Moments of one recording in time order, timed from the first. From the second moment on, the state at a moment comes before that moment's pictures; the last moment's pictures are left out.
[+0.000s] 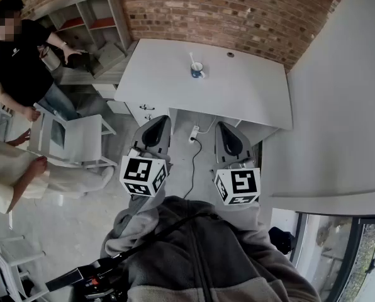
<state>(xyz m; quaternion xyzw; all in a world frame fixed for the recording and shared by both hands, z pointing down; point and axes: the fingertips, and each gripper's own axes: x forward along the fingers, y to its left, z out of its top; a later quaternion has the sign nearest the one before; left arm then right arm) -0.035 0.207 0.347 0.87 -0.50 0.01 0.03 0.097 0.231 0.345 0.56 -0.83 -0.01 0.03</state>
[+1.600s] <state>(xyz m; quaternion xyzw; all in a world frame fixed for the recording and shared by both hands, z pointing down) -0.032 0.060 0.405 0.86 -0.49 0.01 0.08 0.097 0.087 0.396 0.54 -0.84 0.02 0.05</state>
